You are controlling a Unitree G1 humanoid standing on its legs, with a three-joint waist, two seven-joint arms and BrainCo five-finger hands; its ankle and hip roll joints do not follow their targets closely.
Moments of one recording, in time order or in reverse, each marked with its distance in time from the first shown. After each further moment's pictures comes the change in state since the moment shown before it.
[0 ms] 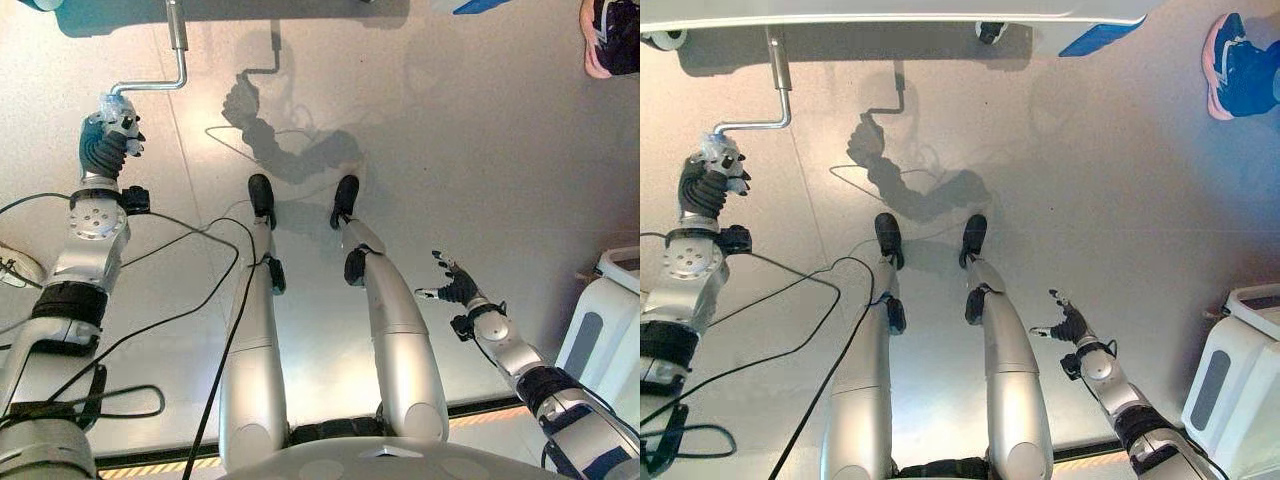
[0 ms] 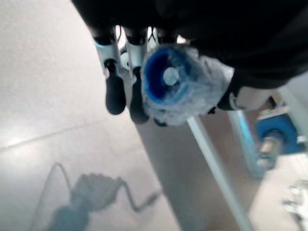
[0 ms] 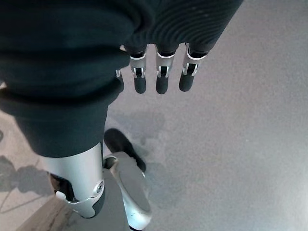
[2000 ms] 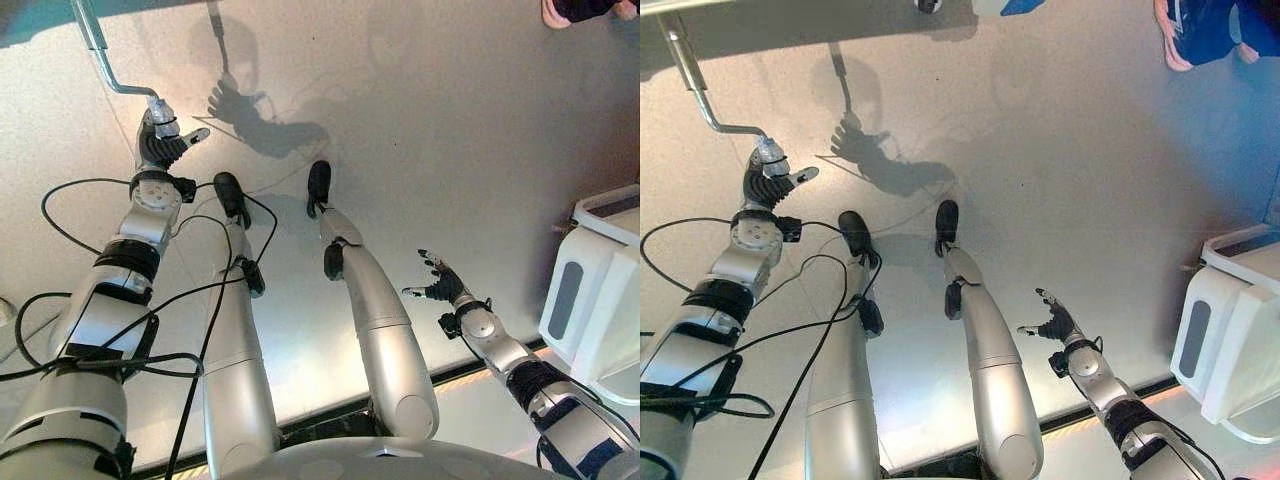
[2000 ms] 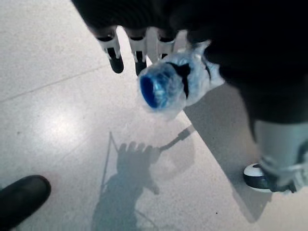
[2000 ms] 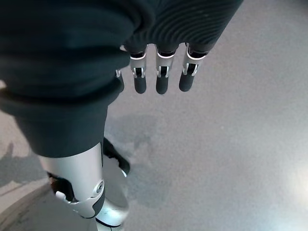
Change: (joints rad) left arm -0.099 -0.209 -0.098 0.183 0.093 0.103 0.039; right arm -0.036 0.050 0.084 0.061 0.056 0.017 -0.020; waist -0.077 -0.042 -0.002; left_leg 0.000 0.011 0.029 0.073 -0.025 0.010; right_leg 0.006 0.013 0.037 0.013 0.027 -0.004
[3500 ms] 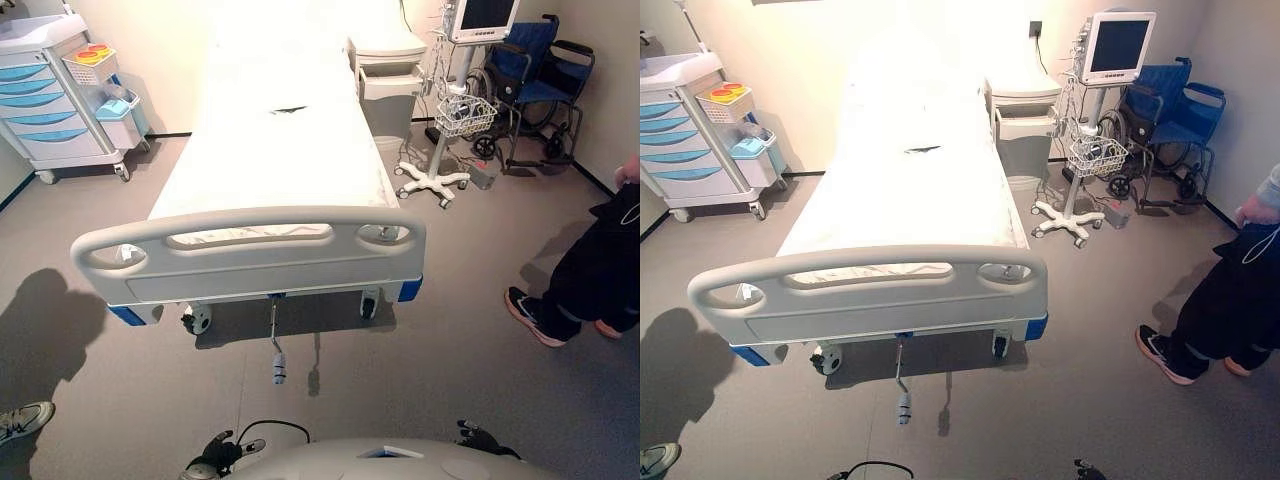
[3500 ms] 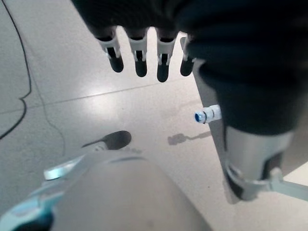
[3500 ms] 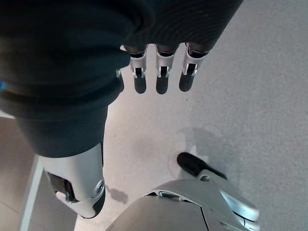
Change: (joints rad) left arm 0.861 -0.406 0.154 0.319 0.237 0.018 -0.308; right arm 0.353 0.155 -0.236 0.419 -0.060 0.100 0.141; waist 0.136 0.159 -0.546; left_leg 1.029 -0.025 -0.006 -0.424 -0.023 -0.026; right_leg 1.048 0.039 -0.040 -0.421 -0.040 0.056
